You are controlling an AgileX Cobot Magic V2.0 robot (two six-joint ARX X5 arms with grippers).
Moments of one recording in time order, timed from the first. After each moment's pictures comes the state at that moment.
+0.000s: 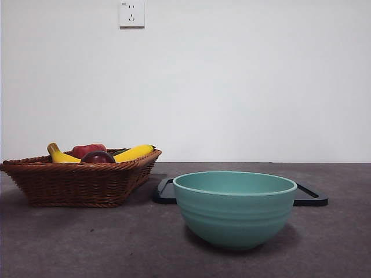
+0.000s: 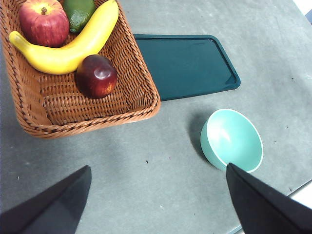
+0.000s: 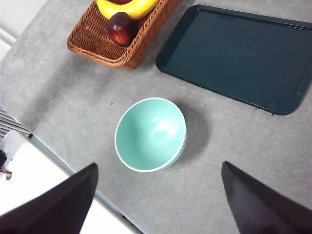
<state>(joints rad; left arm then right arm) -0.05 0.70 0.94 -0.96 0.53 -0.02 0.12 0.81 1.03 -1.07 -0.60 -0.03</state>
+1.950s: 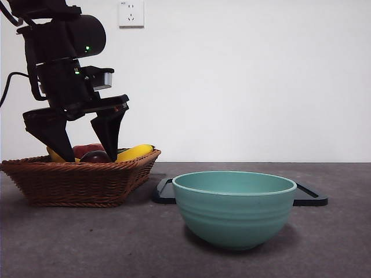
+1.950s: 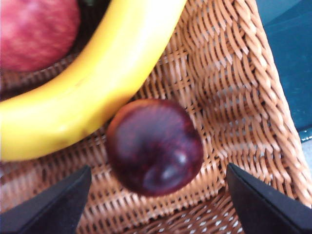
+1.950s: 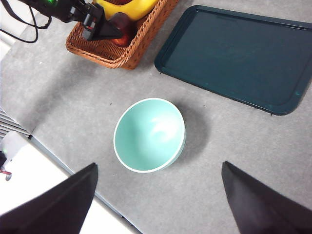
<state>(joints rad) -0.36 1.75 1.30 -0.65 0.06 -0.05 0.12 0.81 1.03 -1.06 -0.60 -0.03</state>
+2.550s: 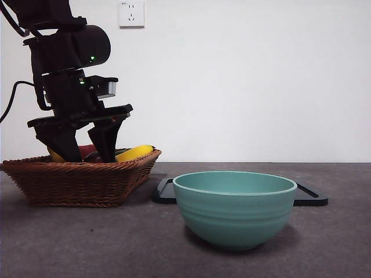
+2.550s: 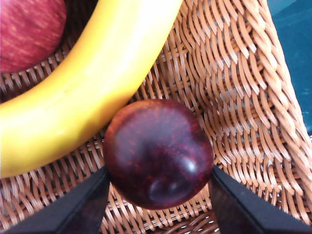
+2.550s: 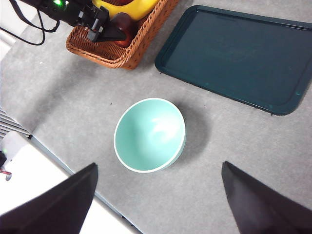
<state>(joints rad) -0.36 1.79 1.30 -0.63 0.06 -0.05 0.12 0.81 1.03 -1.06 -0.60 -0.03</state>
